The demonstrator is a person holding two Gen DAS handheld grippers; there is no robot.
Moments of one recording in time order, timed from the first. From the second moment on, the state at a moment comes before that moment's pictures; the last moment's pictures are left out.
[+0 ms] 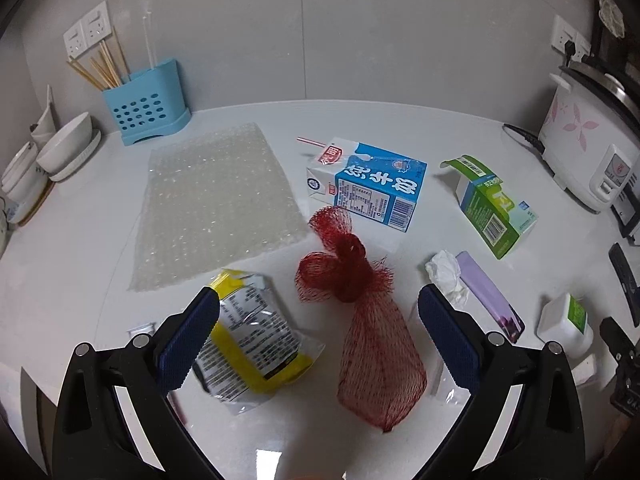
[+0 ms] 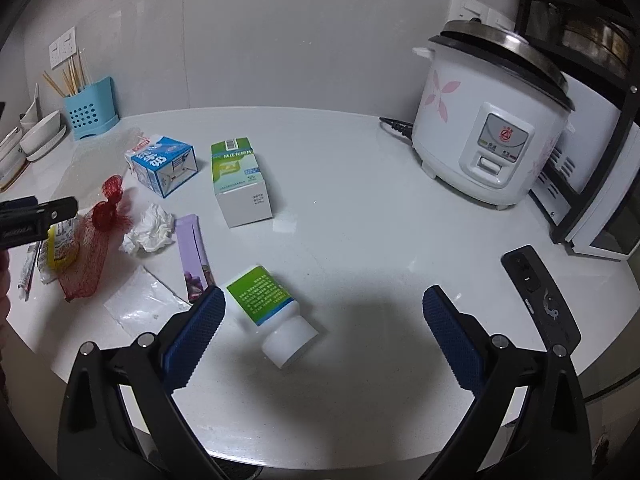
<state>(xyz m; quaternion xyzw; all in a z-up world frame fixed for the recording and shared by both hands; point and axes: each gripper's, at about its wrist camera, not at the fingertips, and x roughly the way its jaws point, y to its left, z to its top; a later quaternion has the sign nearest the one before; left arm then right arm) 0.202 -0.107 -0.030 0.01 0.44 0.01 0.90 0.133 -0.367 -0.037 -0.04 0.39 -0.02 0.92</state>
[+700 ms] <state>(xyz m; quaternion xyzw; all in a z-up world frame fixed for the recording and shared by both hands) 0.252 -0.133 -0.076 0.02 0.52 0.01 0.85 0.176 -0.348 -0.081 -0.07 0.48 0.02 0.88</state>
